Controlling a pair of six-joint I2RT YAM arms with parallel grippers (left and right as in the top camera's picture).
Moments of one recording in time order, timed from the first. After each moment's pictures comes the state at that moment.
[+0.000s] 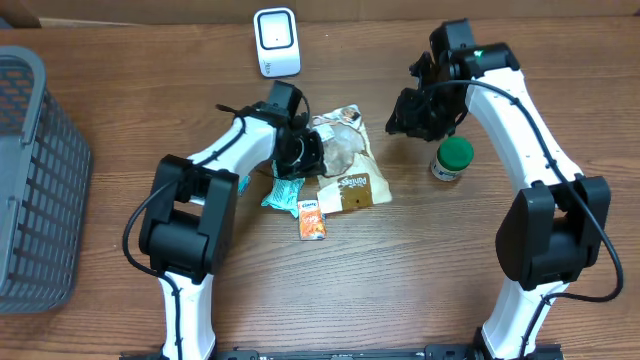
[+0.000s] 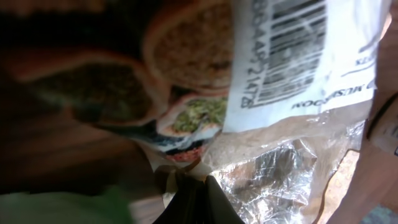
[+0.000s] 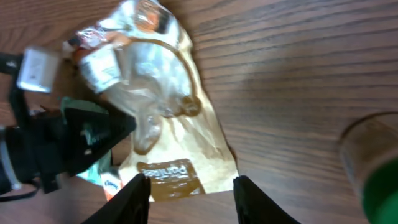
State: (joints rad) left arm -0.33 2.16 1.45 -0.63 0.50 -0.57; right arm 0.17 2.02 1.78 -1.15 -0.36 0.25
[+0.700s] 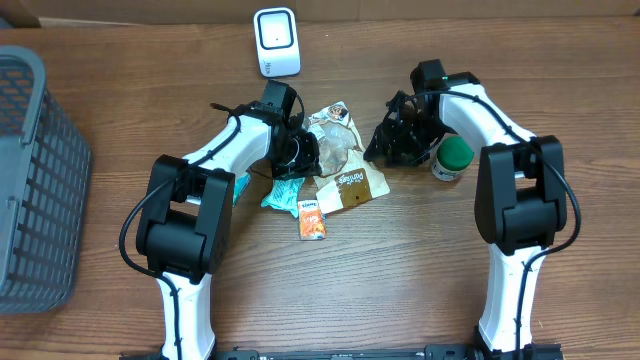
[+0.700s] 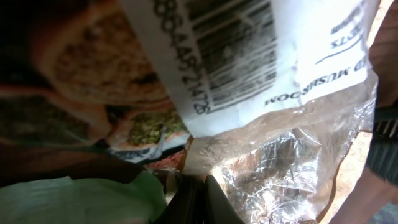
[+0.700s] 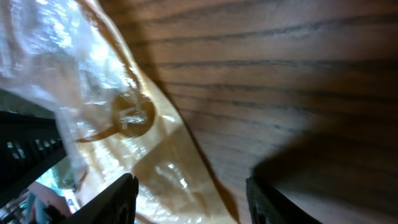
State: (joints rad) left arm -0.32 2.16 1.45 -0.67 0.50 -0.52; right arm 0.17 2.26 1.68 -1.01 -0.58 0.16
